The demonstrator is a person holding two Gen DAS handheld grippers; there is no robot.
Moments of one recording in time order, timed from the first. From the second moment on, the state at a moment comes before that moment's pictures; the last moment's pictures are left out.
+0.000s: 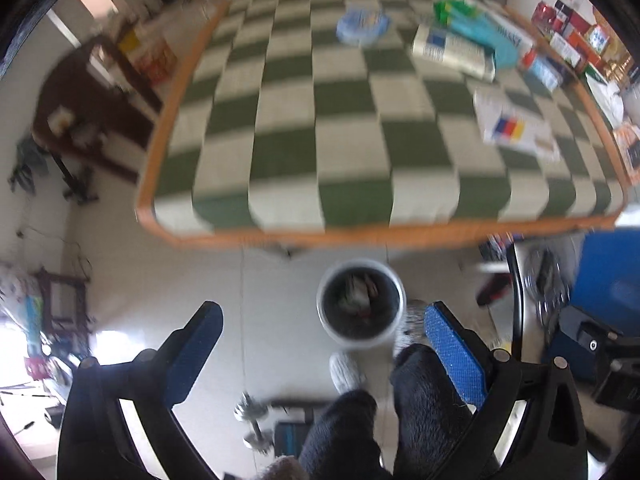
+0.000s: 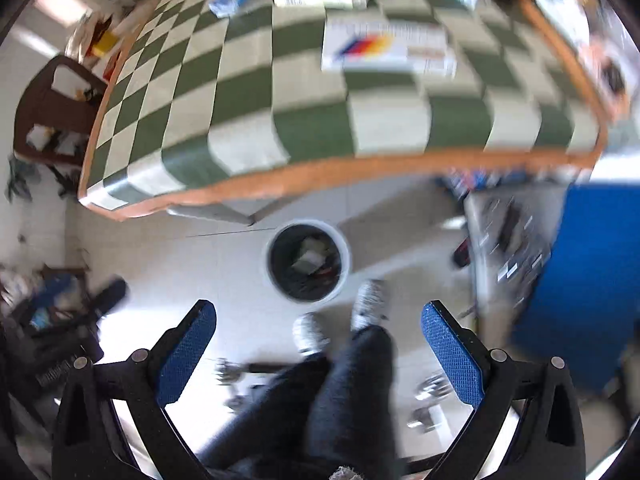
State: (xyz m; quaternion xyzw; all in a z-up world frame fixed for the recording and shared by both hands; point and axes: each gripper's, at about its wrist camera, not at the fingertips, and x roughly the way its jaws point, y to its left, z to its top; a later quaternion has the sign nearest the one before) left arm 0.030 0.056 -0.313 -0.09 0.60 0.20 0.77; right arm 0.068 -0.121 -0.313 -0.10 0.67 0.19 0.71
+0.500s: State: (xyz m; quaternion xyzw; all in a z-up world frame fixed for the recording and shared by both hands) left arm 0.194 0.064 -0.381 -0.13 0.67 0.27 0.68; right arm 0.280 -0.047 -0.378 -0.43 0.62 0.28 0.59
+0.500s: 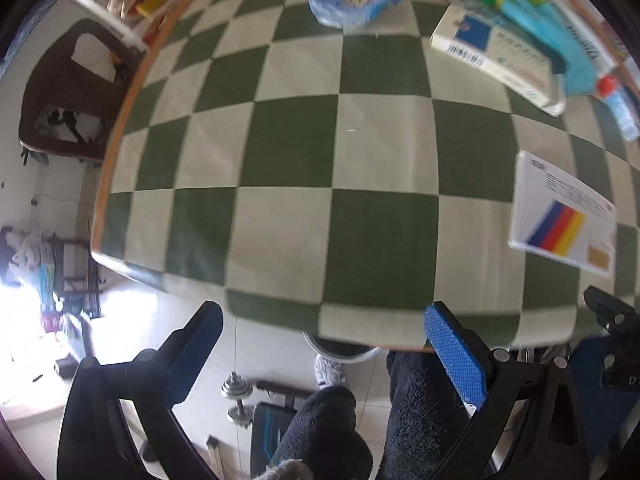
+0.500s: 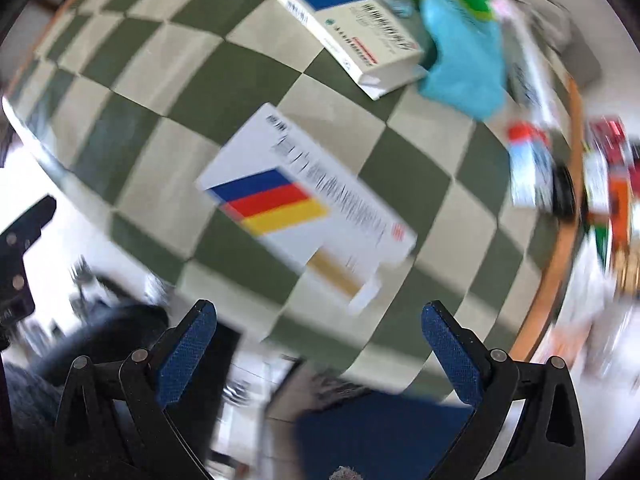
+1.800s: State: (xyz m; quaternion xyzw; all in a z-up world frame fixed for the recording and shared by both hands) left arm 0.375 0.144 -0.437 -0.55 0.59 0.35 0.48; right arm 0.472 -0.189 -0.426 0.00 0.74 0.02 0.68
